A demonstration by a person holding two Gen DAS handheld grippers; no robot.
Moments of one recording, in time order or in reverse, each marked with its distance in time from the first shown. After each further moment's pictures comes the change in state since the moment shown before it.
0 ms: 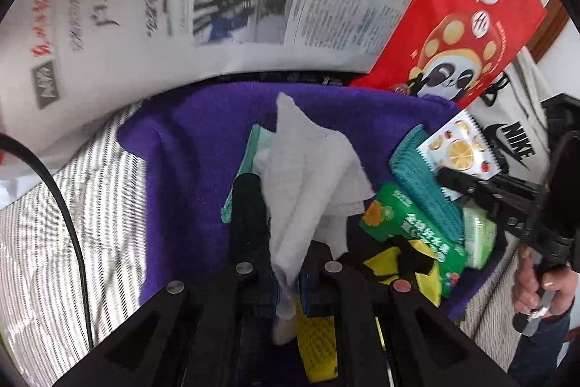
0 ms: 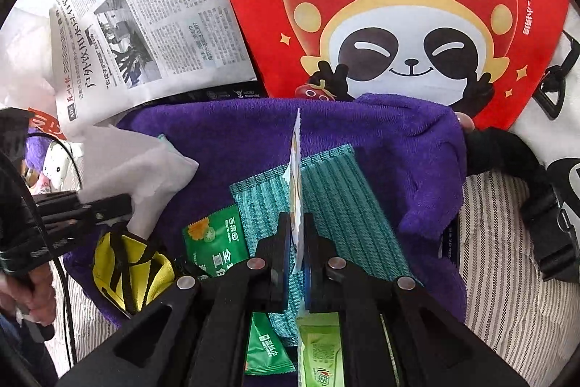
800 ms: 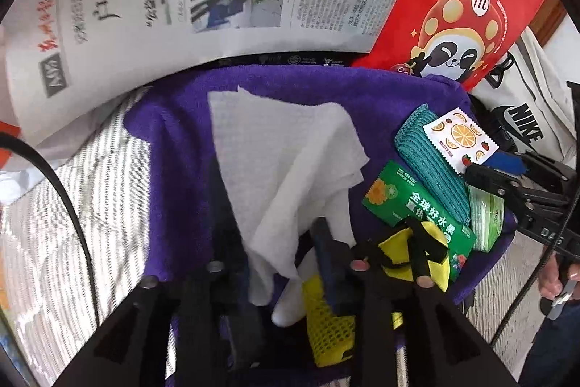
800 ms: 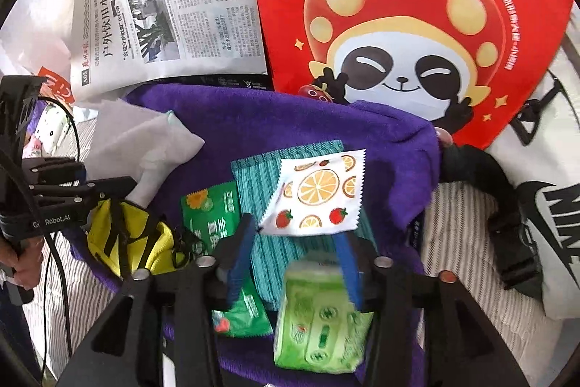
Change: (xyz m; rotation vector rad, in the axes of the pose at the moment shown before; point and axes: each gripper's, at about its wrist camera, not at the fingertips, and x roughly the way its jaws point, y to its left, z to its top) left arm -0.009 -0.005 -0.007 0.025 0.040 0.058; right arm -0.025 0.012 -0.015 -0.134 0.009 -0.054
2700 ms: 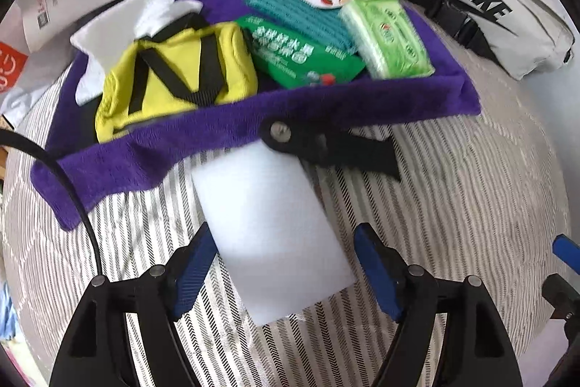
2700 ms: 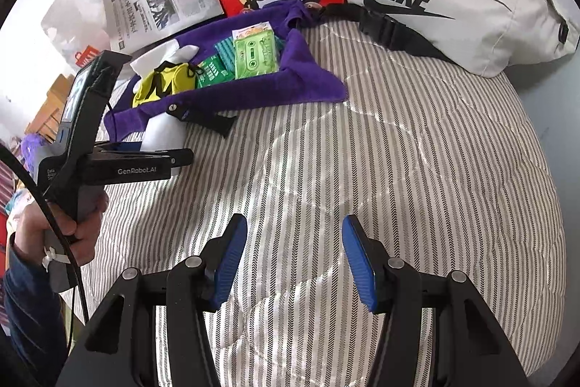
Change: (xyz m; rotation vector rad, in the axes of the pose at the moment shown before) left arm -0.004 -0.143 -0.125 0.064 0.097 0.148; right arm -0.149 -0.031 -0.235 0.269 -0.011 0.003
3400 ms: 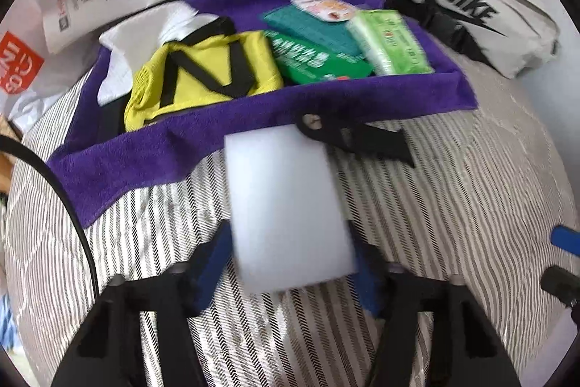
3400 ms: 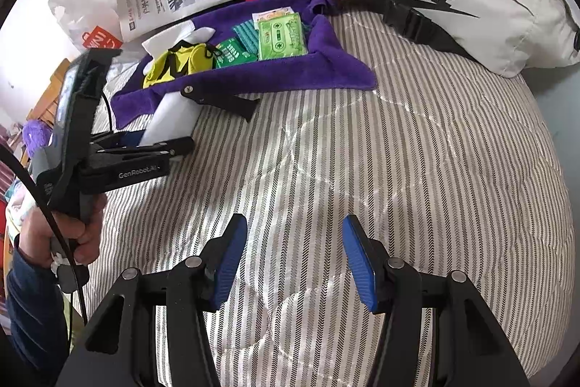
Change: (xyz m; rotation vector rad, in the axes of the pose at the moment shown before) left arm -0.015 0.029 -0.044 0.045 -0.136 -0.007; right arm 0.011 0.023 -0.007 -0.041 0.029 0.005
